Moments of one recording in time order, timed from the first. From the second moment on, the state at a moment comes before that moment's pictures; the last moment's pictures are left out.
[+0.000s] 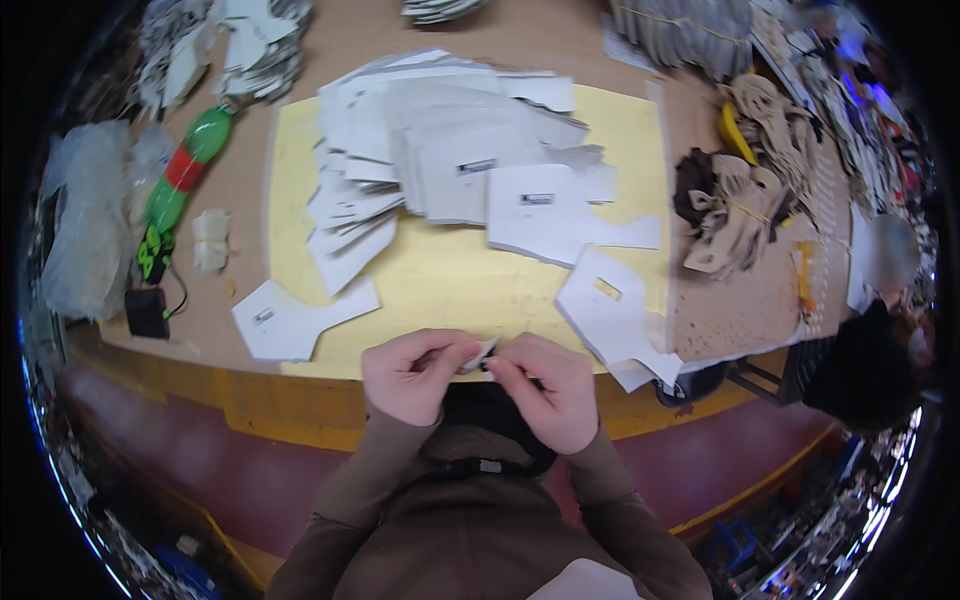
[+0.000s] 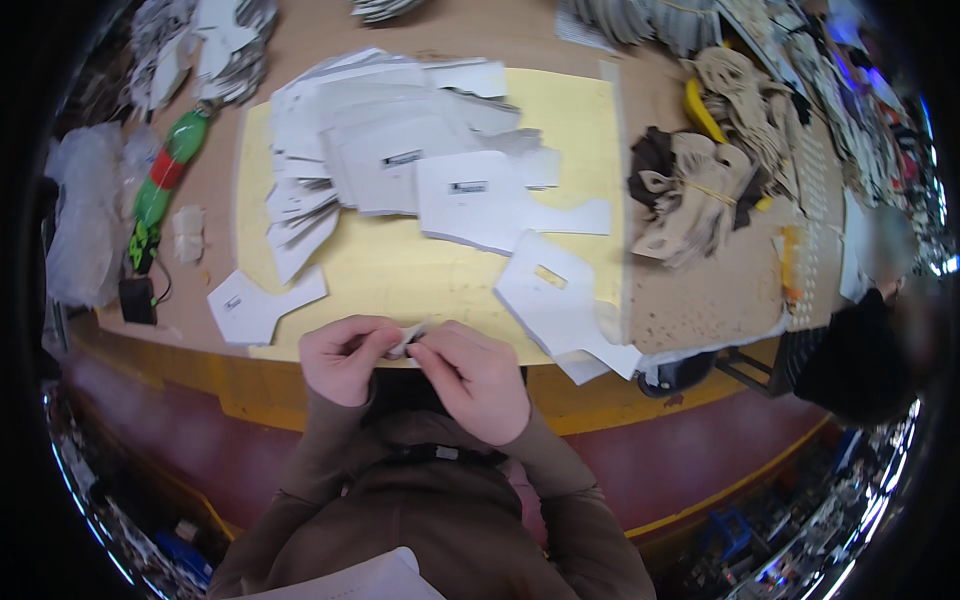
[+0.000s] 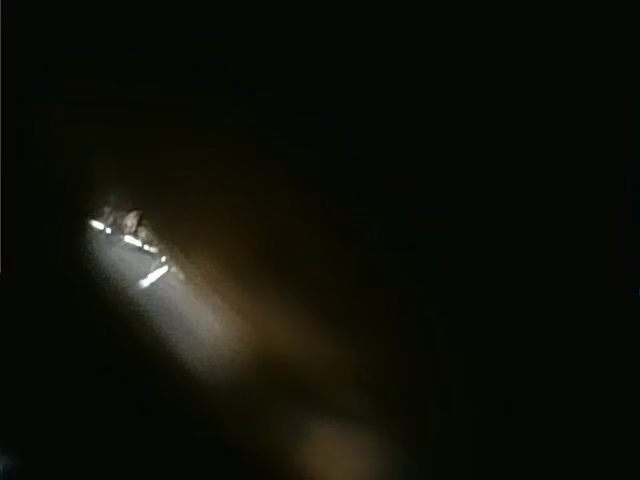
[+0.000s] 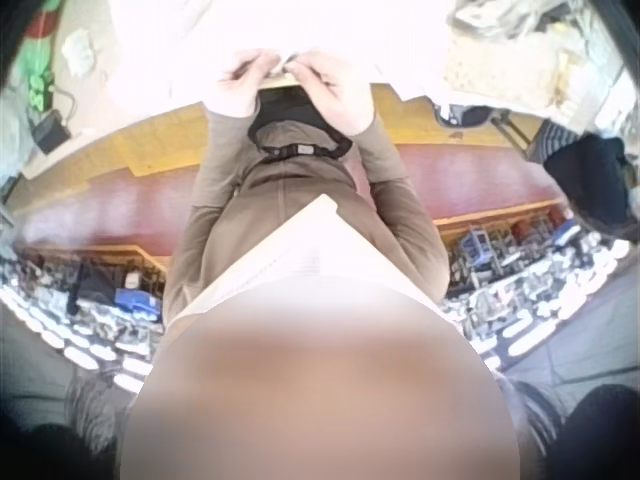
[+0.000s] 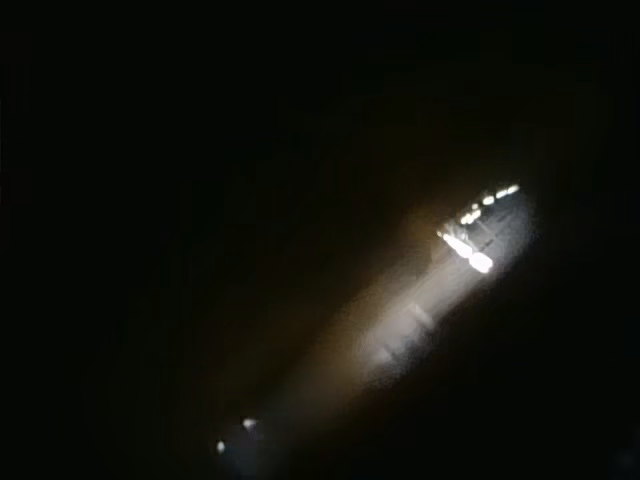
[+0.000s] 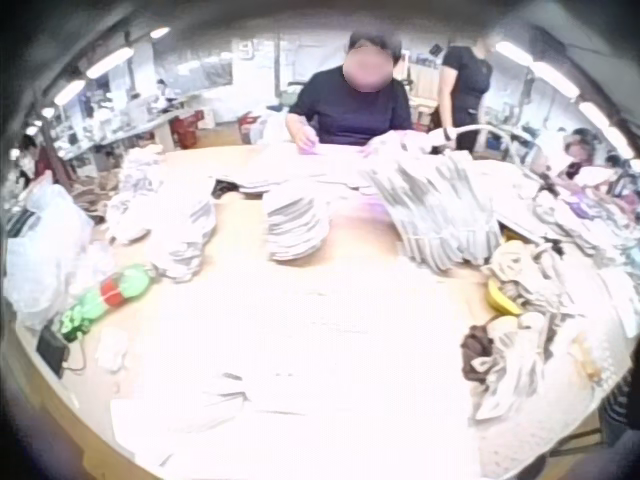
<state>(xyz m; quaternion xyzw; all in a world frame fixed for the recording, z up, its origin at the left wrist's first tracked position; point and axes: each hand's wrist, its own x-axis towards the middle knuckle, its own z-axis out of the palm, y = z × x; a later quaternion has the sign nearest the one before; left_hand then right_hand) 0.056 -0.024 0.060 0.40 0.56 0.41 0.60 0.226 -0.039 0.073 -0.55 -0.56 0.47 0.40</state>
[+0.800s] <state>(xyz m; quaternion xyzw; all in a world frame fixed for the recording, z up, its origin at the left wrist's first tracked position) 0.028 -0.007 0.041 0.26 0.43 0.38 0.78 0.240 -0.042 0.068 -0.54 -0.46 0.54 0.46</state>
